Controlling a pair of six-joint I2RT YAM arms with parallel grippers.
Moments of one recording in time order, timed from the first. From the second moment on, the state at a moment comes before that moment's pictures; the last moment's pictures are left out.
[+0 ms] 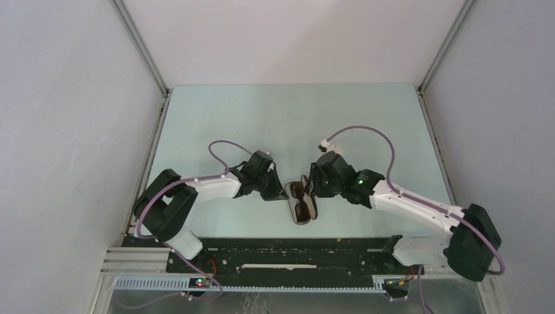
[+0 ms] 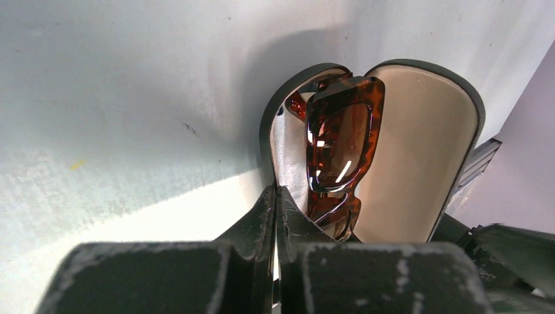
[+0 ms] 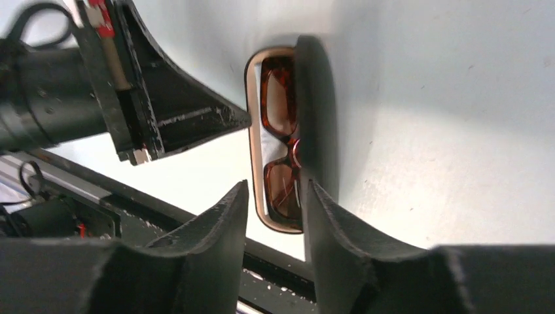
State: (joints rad) left arm -0.70 1.58 0.74 -0.07 0.27 -0.97; right arm 0.85 1.27 0.84 -0.44 0.10 0.76
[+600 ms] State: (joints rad) left arm -0.70 1.59 0.74 -0.07 0.27 -0.97; right arm 0.61 1.24 0.68 -0.25 -0.20 0.76
